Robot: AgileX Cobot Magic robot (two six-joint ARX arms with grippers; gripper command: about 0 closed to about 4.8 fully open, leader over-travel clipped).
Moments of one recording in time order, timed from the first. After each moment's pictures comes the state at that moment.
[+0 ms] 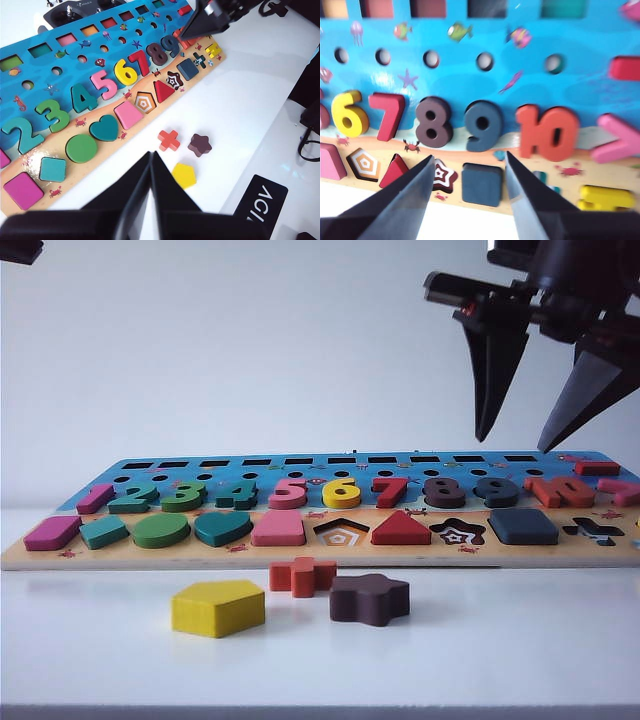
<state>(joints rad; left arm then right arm) -0.44 0.49 0.63 -0.67 0.54 0.03 0.57 1.29 1.02 -0.75 0.07 0.52</state>
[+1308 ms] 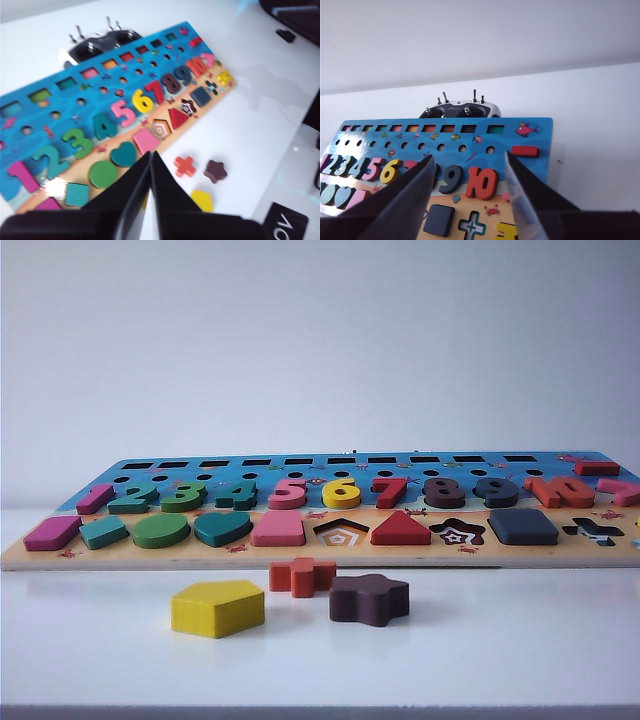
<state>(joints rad) -0.38 0.47 0.63 -0.57 0.54 0.03 0.00 0.13 0.35 -0.34 -0.38 0.19</state>
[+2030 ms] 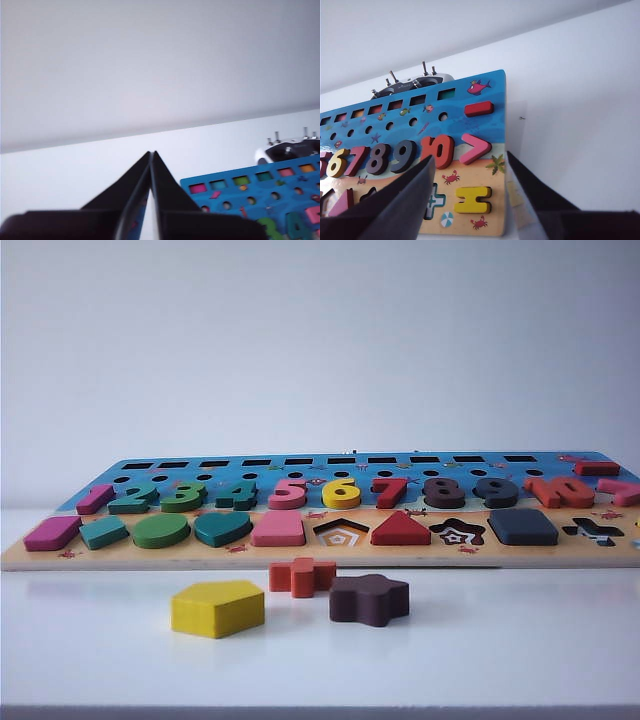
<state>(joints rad) -0.06 0.23 0.45 -0.19 0.19 0.03 0.00 0.01 0.15 -0.33 -0.25 0.29</state>
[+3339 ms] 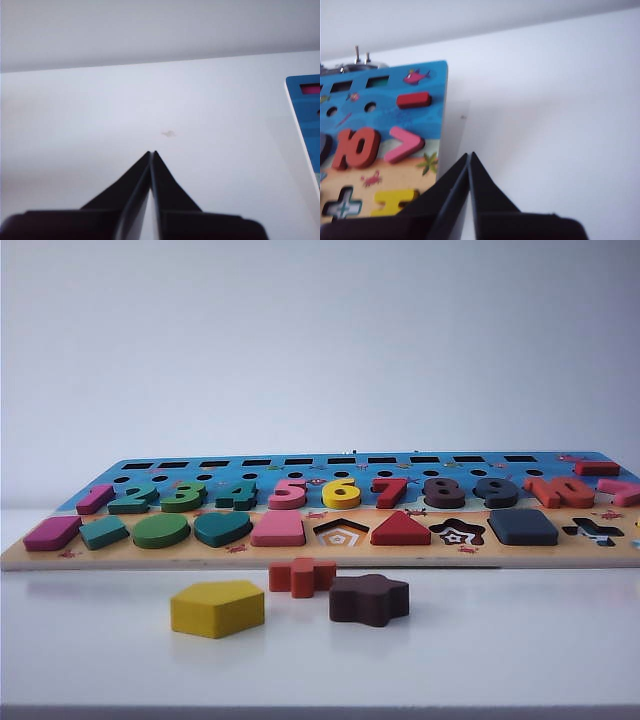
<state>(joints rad) 0.05 0.00 0.01 -0.09 -0.04 0.09 0.00 0.01 0.02 -0.19 -0.06 0.13</state>
